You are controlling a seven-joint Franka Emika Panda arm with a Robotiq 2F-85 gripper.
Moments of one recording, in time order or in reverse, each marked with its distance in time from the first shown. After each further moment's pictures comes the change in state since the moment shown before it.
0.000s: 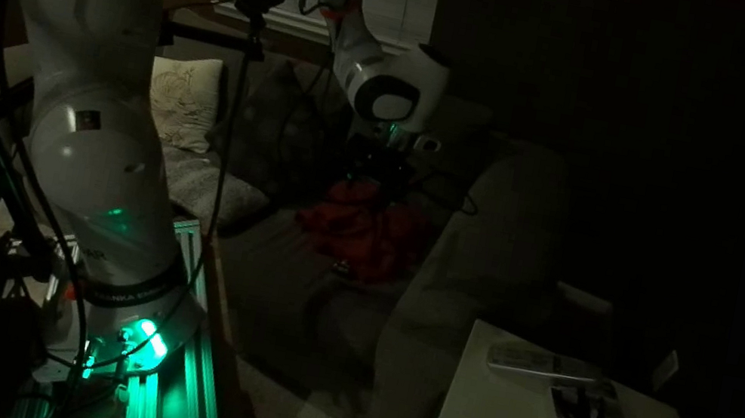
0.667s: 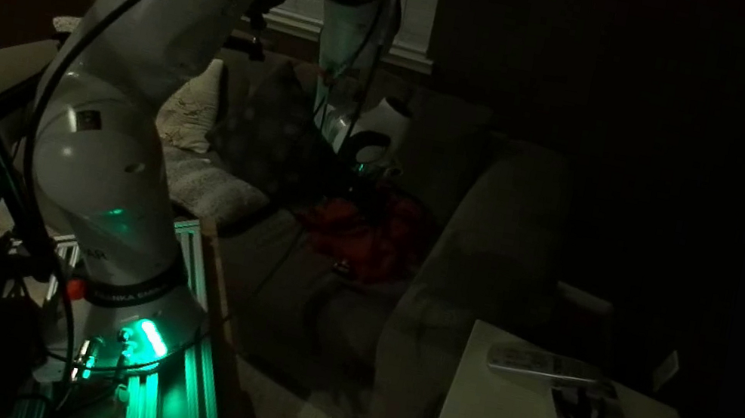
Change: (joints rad) arm -0.001 0.447 0.168 0.206 -0.156 0.213 0.015
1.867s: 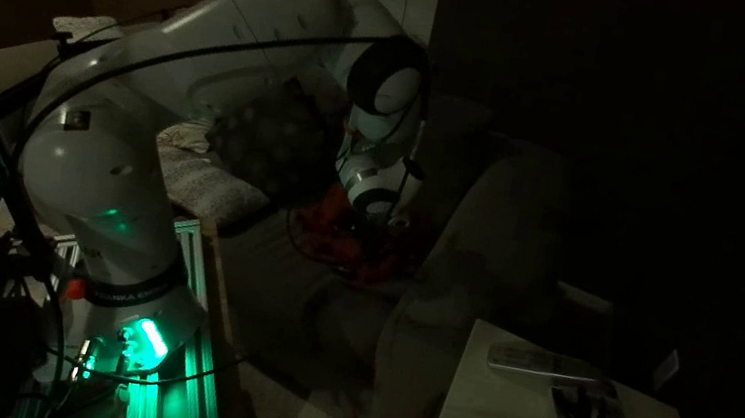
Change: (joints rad) arm -0.087 0.407 0.020 0.309 -0.030 0.009 0.158
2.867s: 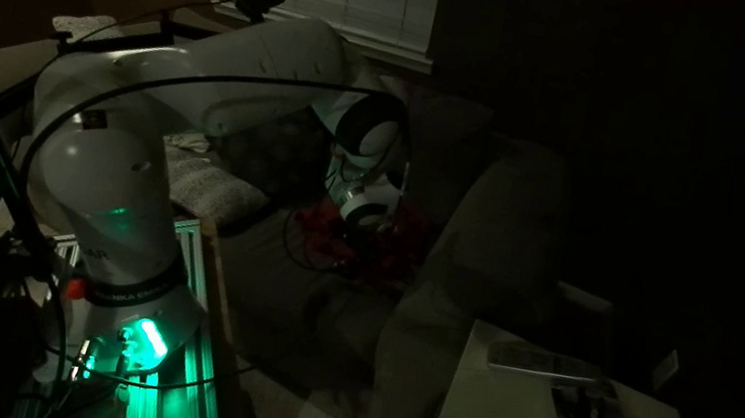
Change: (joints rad) arm 0.133 0.257 -0.022 0.294 -0.100 0.039 0.110
